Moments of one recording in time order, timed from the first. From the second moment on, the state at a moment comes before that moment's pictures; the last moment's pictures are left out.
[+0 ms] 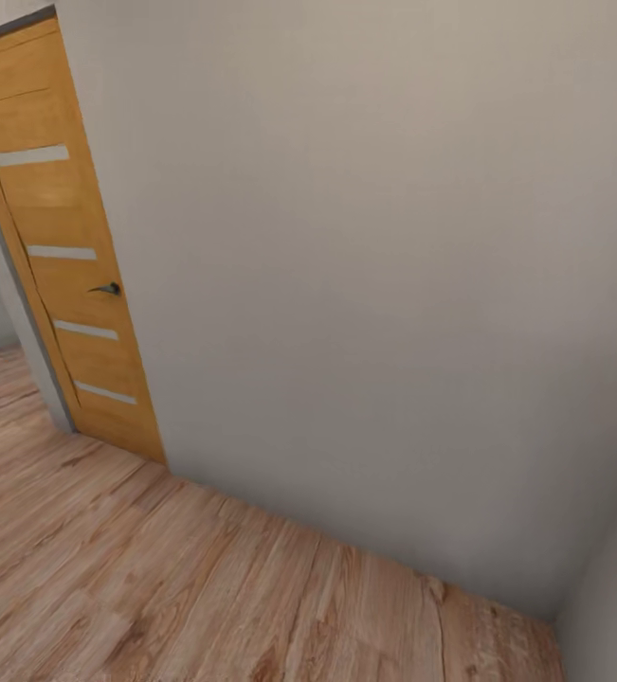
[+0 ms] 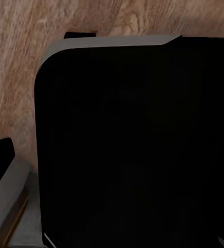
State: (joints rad) left arm 0.00 -0.03 0.01 -0.05 0.02 -0.07 0.00; right arm -0.12 0.01 0.29 0.03 0.16 -0.21 -0.06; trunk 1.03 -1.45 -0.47
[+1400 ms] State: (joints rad) left arm 0.00 -0.03 0.01 -0.06 0.28 -0.07 0.00; right arm -0.12 0.00 0.29 0.03 -0.05 -0.21 -0.07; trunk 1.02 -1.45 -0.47
